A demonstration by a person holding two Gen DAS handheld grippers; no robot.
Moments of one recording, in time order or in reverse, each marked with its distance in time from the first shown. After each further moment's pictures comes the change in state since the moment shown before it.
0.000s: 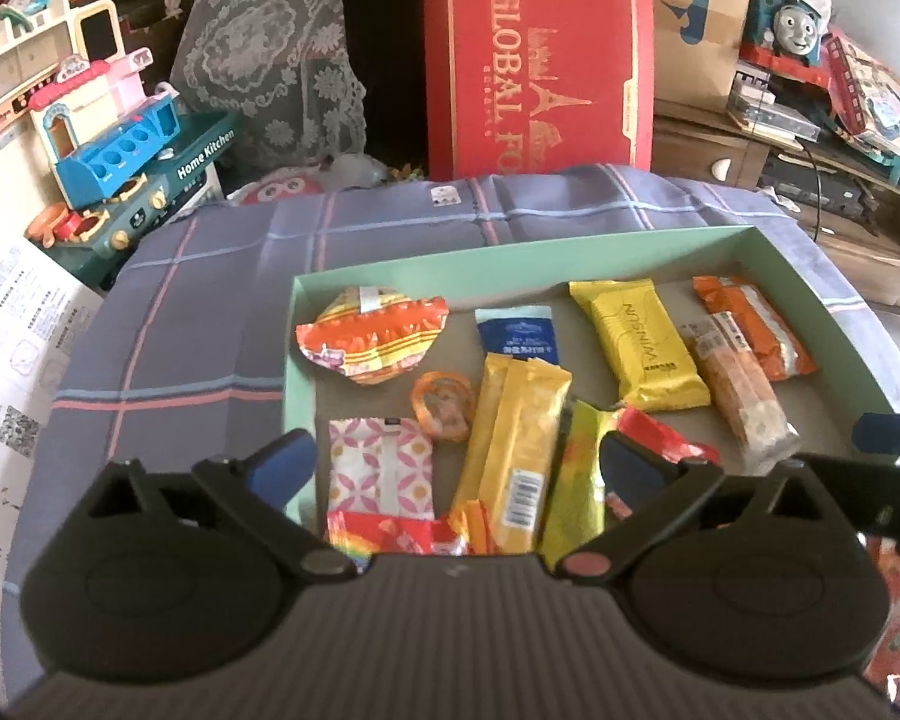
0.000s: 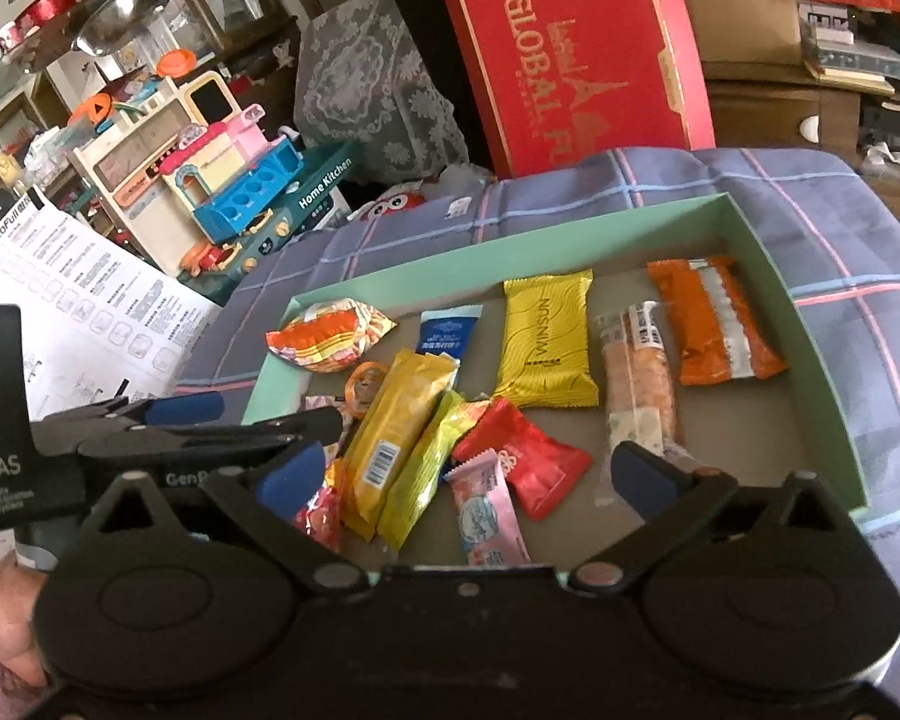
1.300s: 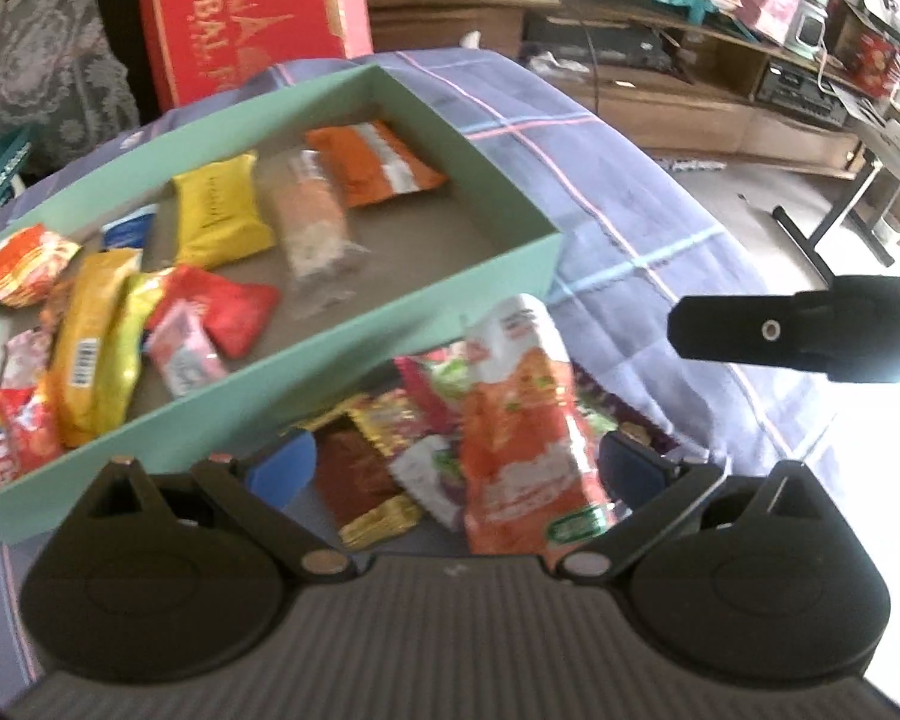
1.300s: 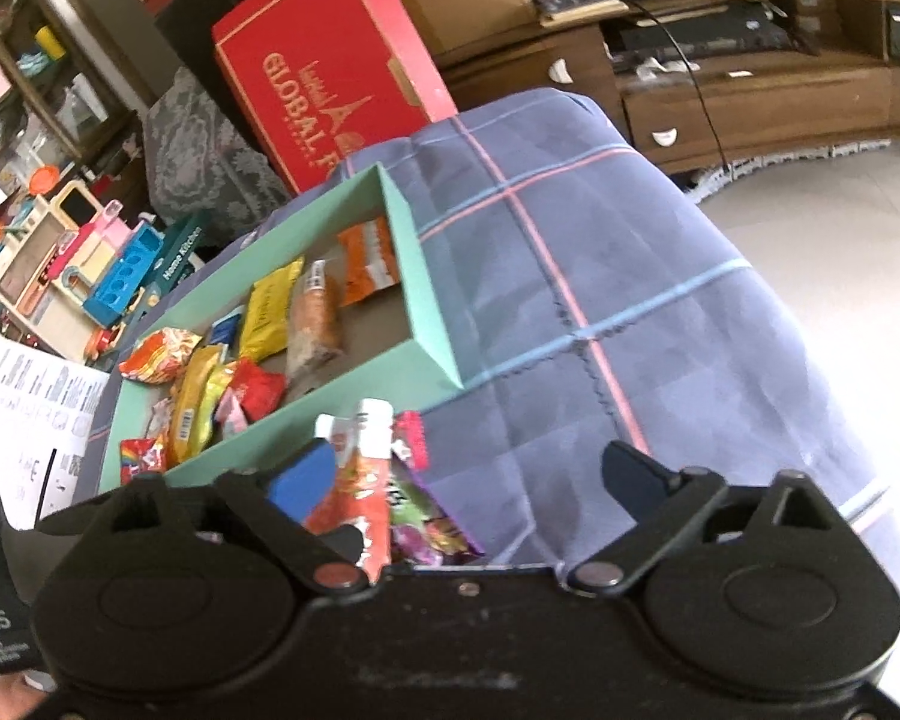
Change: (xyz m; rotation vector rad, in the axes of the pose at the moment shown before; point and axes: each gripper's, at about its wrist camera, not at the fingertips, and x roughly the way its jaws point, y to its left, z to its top) left arm -0.024 -0.212 -0.087 0.243 0.138 -0.229; right arm -0.110 -0.173 -0.095 0.298 -0.045 -0.156
